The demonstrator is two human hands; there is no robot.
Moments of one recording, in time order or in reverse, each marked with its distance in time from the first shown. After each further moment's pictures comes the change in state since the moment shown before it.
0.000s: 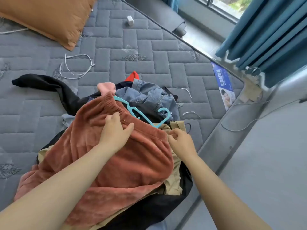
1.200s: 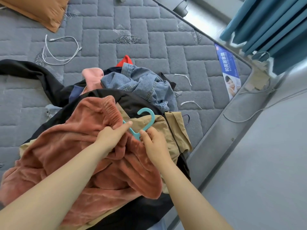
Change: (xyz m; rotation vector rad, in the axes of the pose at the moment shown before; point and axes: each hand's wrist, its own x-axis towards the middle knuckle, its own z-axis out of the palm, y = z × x) left_hand 0.008 -0.016 0.064 -0.322 -0.193 -0.490; right_hand -0.001 0.004 0.066 0.347 -0.038 -0.152
